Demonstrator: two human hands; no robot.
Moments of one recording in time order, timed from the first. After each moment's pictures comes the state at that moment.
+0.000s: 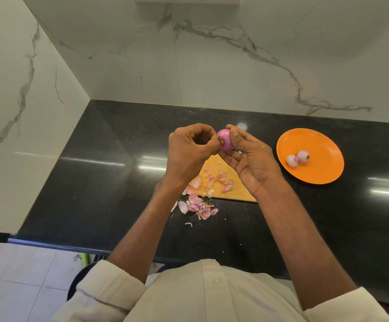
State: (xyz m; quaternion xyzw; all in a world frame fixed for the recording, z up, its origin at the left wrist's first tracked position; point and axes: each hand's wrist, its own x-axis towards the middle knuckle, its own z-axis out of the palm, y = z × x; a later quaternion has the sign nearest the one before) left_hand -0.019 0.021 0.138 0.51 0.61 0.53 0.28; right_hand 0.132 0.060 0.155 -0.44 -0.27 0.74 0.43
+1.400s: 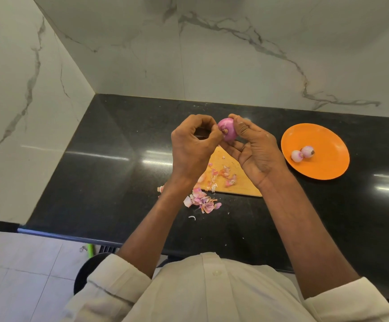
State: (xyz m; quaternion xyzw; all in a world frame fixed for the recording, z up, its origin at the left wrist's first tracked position) left_hand -0.009 0.014 0.139 0.49 0.62 0.58 0.20; right_hand 0.129 0.062 0.163 -0.43 -0.28 0.75 0.43
